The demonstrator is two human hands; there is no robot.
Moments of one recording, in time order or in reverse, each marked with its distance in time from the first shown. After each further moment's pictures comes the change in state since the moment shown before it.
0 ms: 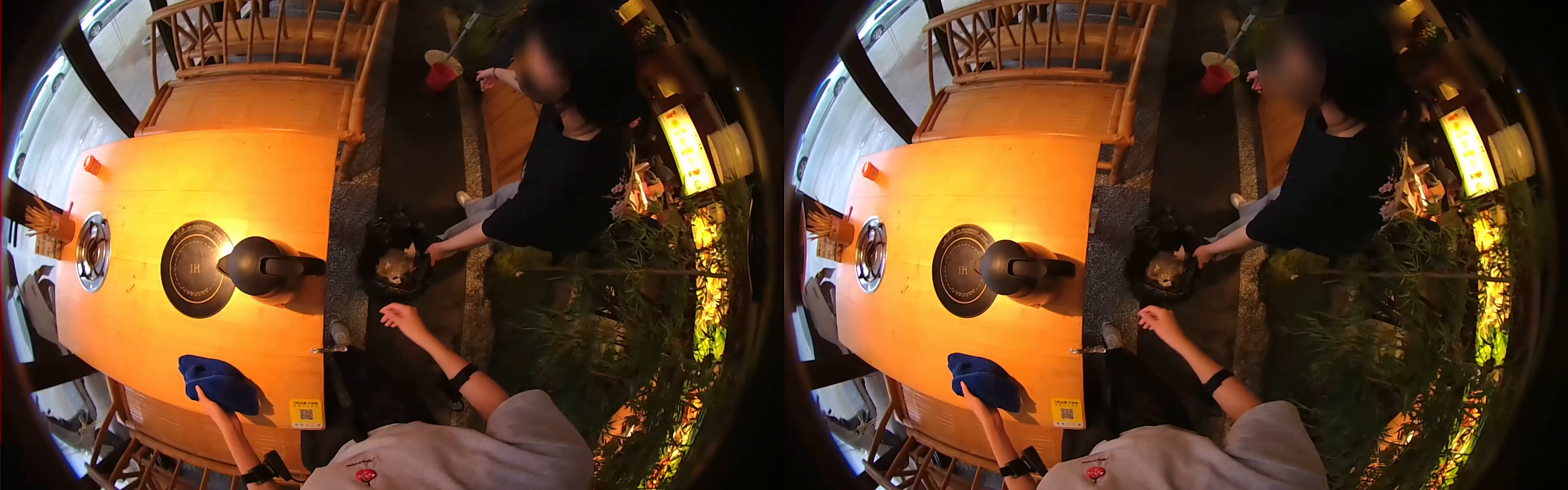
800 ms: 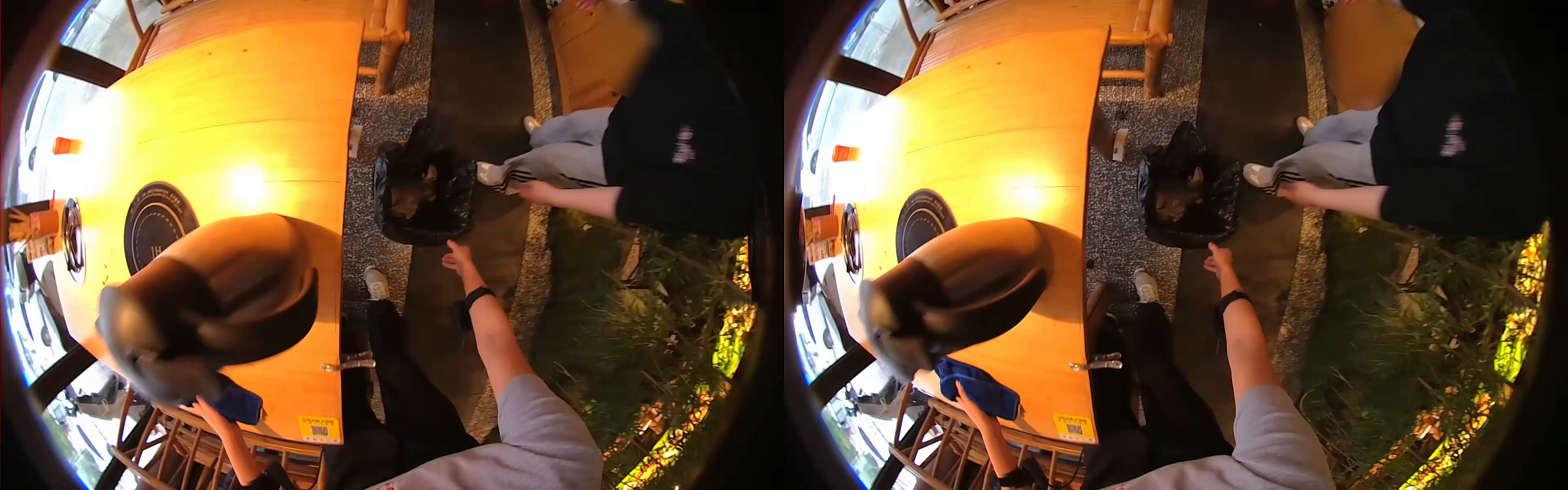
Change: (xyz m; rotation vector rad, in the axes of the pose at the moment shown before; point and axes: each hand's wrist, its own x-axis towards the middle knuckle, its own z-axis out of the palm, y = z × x) left_hand 0.044 -0.035 -0.020 0.507 0.346 0.257; right_hand 0.186 0.324 -0.033 0.464 0.427 0.807
